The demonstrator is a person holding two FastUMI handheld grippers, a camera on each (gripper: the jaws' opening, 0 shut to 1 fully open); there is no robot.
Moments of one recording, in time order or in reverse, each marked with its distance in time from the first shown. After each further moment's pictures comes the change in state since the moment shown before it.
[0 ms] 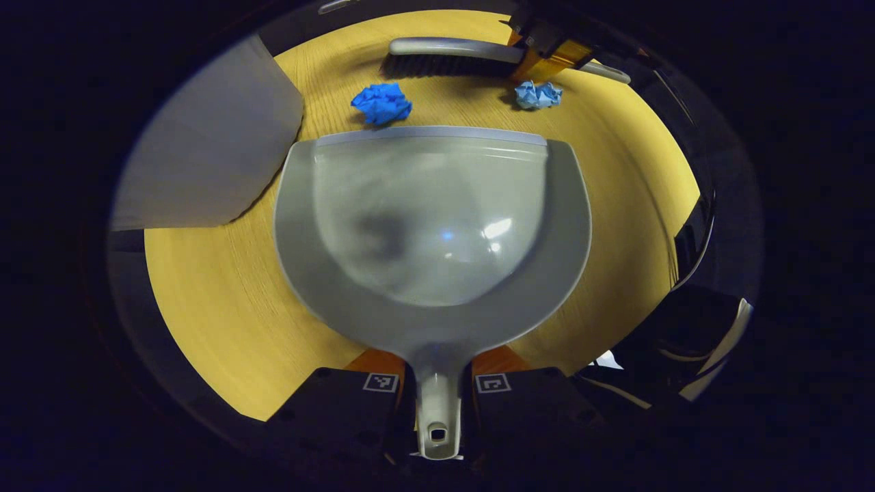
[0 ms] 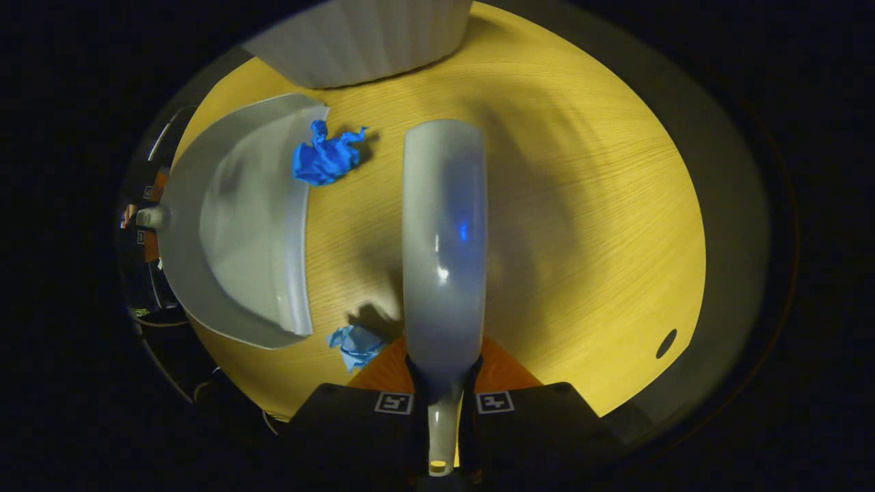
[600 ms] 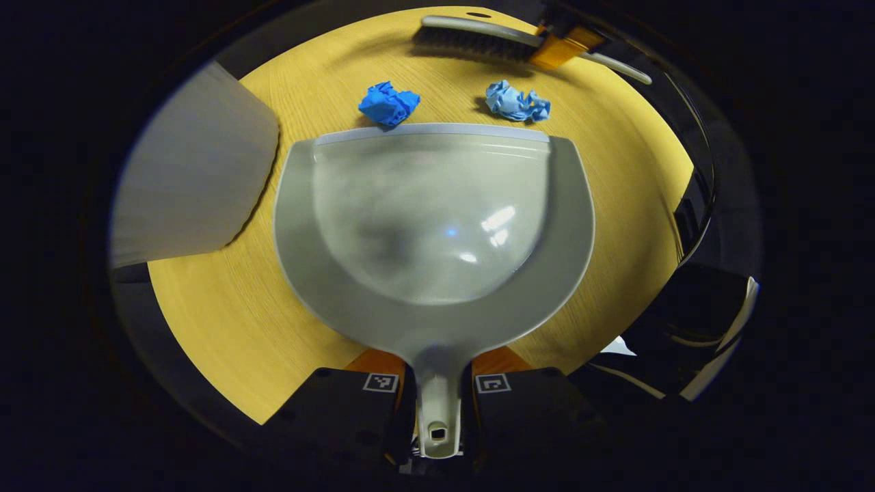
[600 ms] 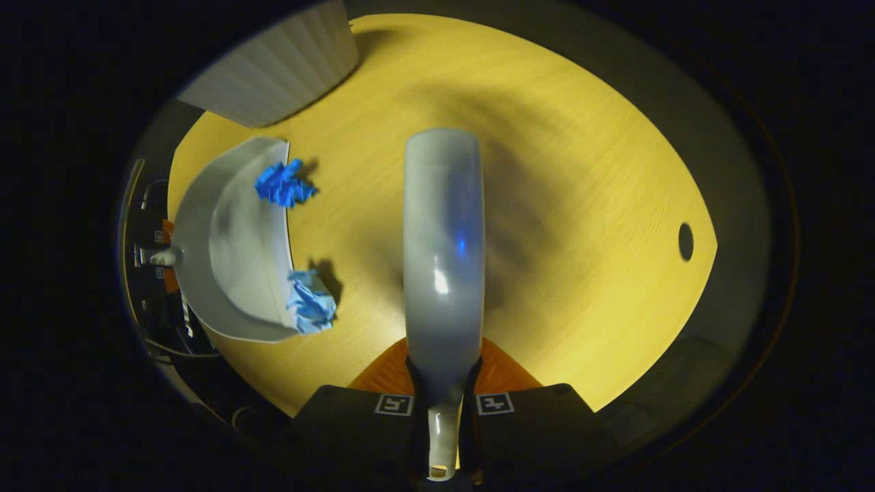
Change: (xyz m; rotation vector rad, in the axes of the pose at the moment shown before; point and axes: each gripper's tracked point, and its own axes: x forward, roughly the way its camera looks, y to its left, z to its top) left arm -0.002 0.004 0.000 0.114 0.015 0.043; right arm -0.033 -0.142 -0.079 0.352 0.007 -0.027
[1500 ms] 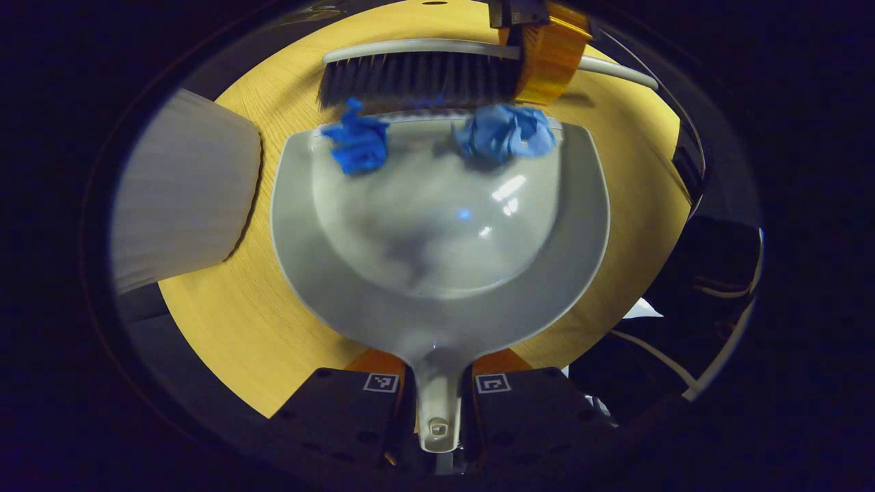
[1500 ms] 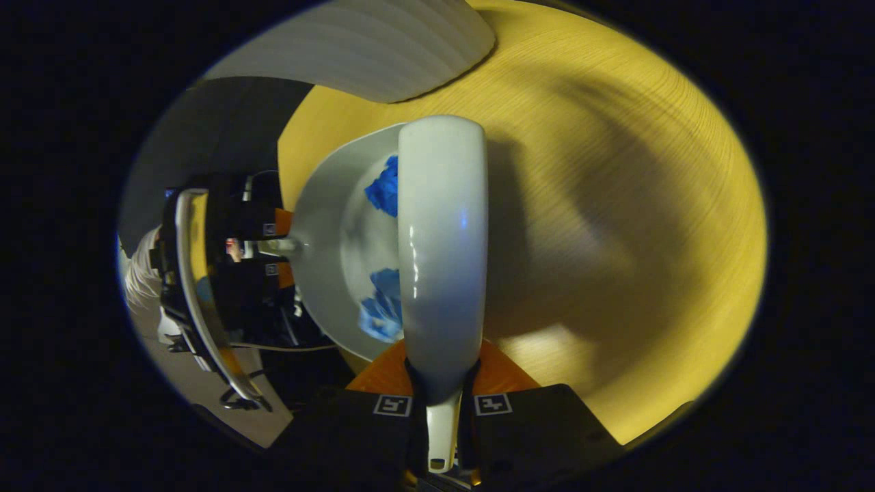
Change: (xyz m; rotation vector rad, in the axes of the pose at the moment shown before) left arm 0.000 0.008 -0.015 0.126 0.086 0.068; right arm -0.008 0.026 0.031 -0.079 0.064 0.612
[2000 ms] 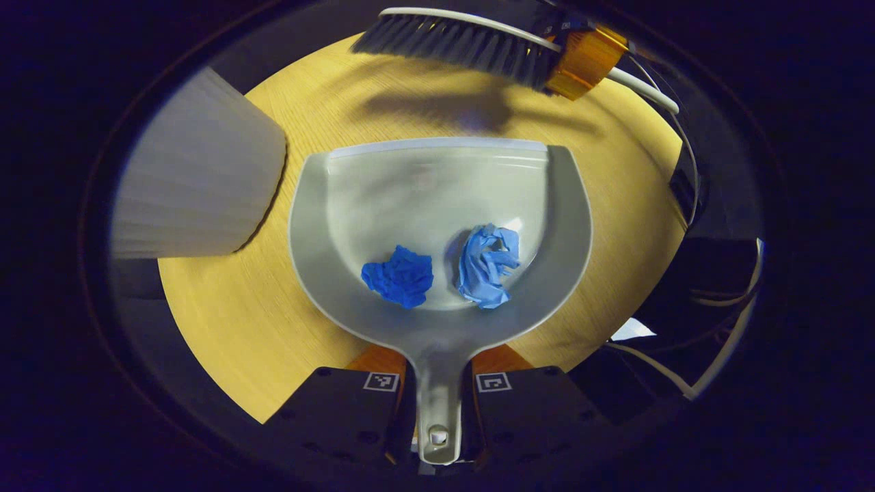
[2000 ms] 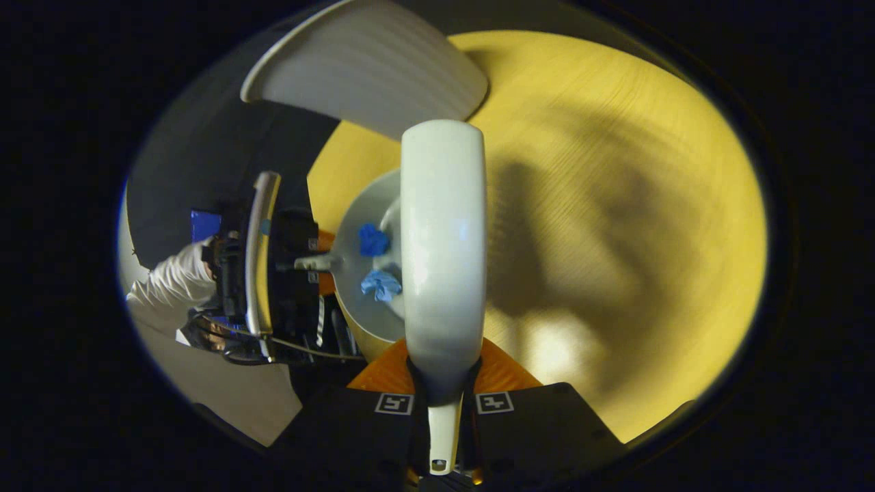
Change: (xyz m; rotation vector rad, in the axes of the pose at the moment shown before) left arm -0.011 -0.011 0.014 -0.105 -0.209 0.011; right arm -0.084 0.001 0.006 0.022 -0.389 0.037
